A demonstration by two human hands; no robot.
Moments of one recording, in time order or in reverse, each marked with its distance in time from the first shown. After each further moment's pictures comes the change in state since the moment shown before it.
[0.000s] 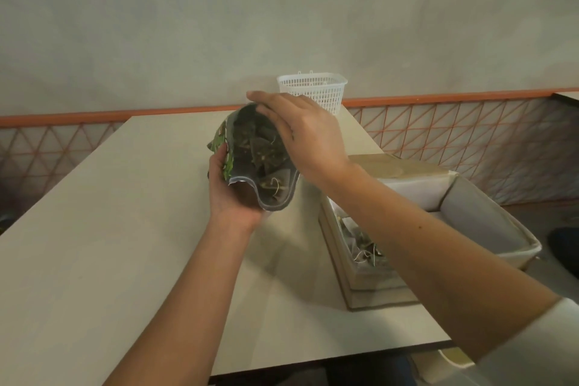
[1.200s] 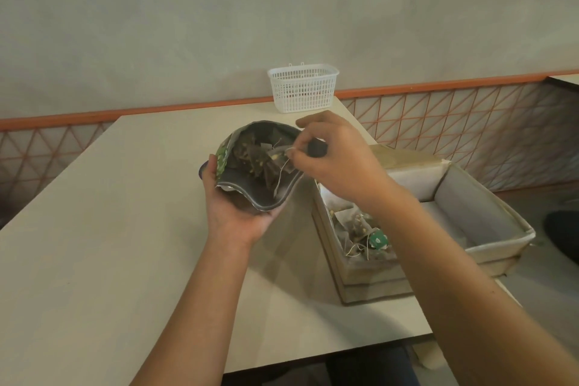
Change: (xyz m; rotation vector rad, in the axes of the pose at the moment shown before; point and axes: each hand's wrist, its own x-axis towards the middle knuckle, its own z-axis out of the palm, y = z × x) left_hand -0.010 -0.021 -0.007 -0.032 0.079 -0.010; right_hand -0.043 0.012 -0.049 0.210 -0.309 0.424
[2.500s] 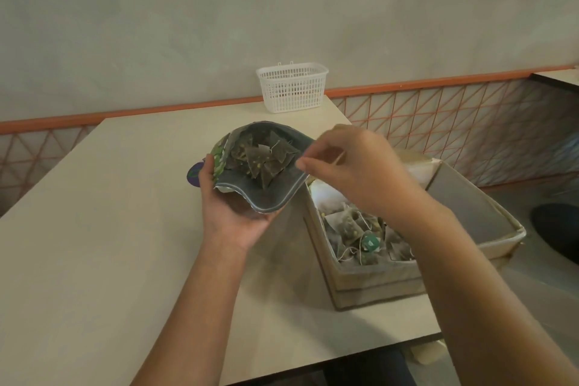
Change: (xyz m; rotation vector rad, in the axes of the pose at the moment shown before) left_hand 0.013 -0.006 -0.002 0.054 -0.049 -0.054; right_hand -0.023 -0.013 -0.035 -0.080 -0.077 0.086
